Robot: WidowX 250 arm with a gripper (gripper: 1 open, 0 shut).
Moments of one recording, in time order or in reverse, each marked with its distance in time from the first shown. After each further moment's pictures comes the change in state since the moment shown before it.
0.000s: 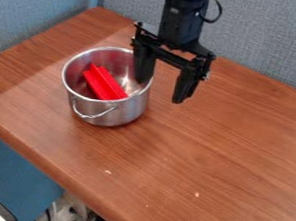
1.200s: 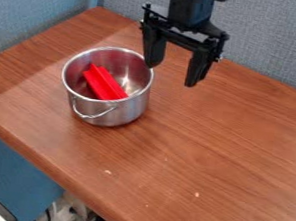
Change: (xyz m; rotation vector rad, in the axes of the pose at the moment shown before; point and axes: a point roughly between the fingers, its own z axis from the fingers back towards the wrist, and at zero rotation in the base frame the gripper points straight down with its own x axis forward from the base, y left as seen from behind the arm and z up) arm 0.006 -0.009 0.019 -0.012 -0.059 0.009
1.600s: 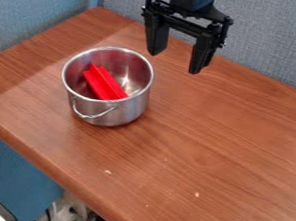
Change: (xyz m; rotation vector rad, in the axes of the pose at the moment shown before) arm 0.003 0.000 0.020 0.000 -0.066 0.001
